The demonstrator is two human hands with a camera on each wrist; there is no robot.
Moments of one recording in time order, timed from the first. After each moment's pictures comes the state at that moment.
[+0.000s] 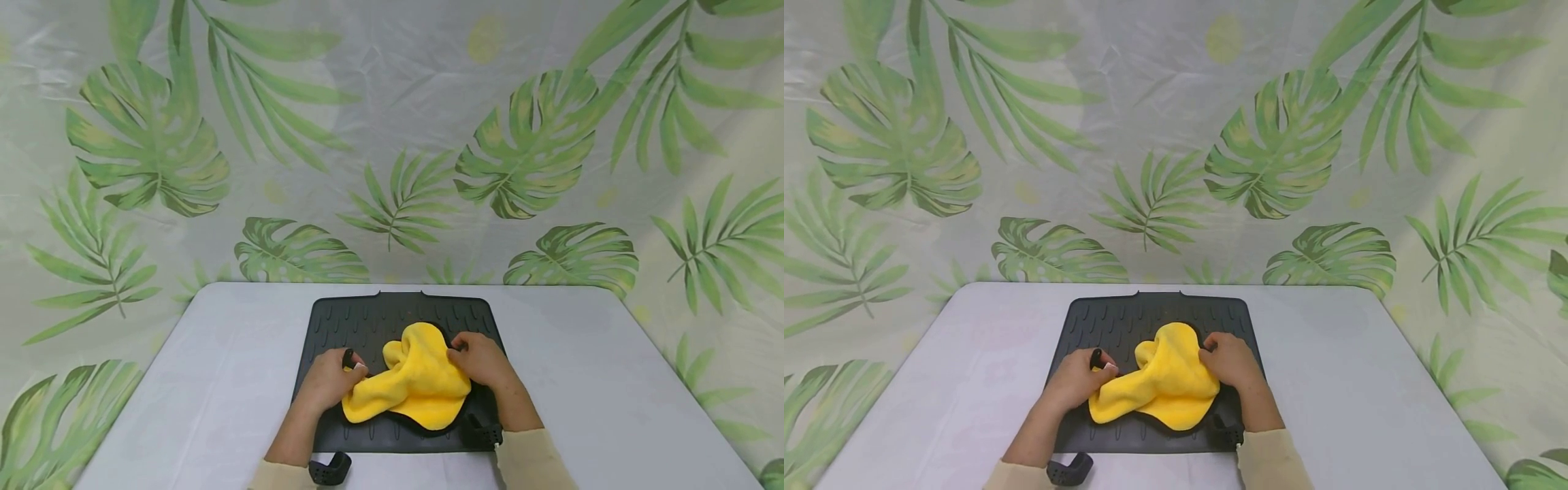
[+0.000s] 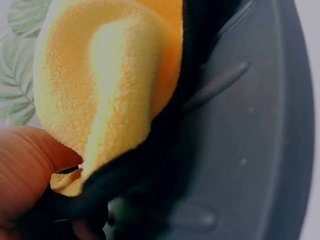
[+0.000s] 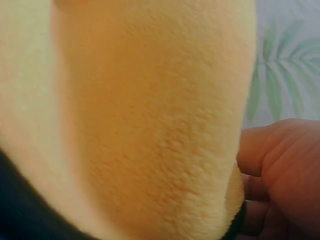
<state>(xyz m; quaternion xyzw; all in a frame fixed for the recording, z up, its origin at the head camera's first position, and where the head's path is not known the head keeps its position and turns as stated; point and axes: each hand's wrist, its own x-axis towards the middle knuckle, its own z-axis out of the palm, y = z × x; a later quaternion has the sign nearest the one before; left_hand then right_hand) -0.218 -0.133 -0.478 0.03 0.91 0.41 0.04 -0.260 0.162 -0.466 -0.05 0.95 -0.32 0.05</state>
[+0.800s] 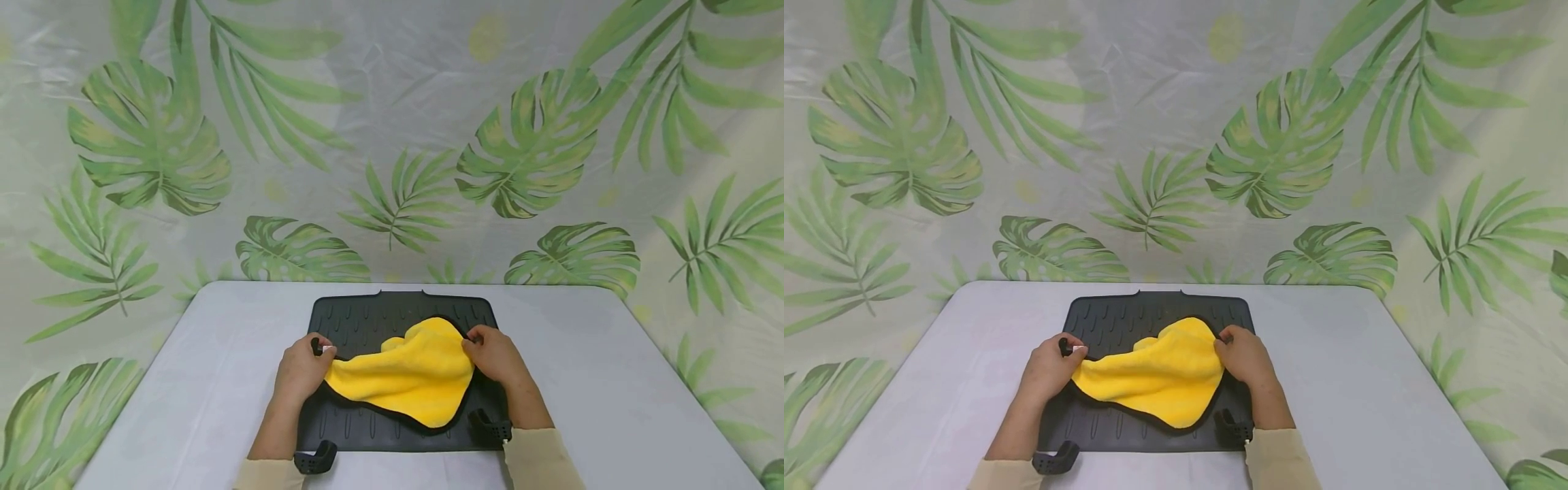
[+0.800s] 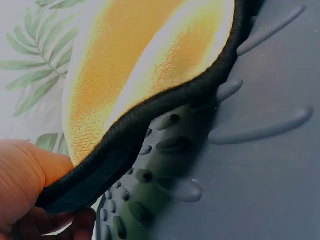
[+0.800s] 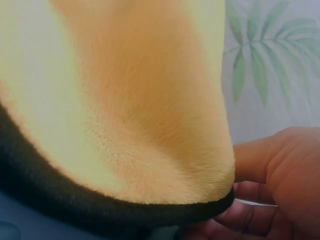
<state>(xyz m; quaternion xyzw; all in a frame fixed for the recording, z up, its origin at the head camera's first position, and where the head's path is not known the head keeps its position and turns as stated) -0.224 -0.164 -0.467 -0.09 0.92 0.39 -0.03 -0.262 0.182 -0.462 -0.02 0.95 -0.32 0.03</state>
